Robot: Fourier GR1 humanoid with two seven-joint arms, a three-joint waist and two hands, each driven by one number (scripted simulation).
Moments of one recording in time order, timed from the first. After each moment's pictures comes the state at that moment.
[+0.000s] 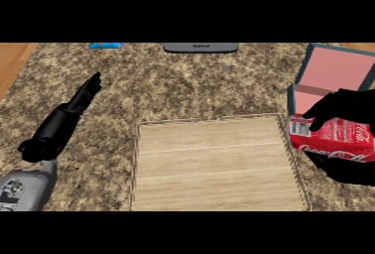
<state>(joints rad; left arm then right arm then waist) -0.22 0.36 -0.07 -1.53 -0.02 -0.13 -0.08 -0.24 -0.69 0.11 -1.99 0.32 0.11 -0.03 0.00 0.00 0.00</state>
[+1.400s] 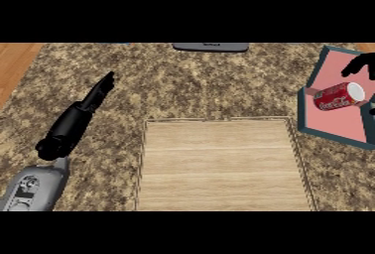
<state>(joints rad) -0.25 0.30 -0.08 -1.51 -0.07 -0.16 -0.09 -0.80 -0.85 0.21 -0.70 0.67 0.41 -0.58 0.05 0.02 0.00</state>
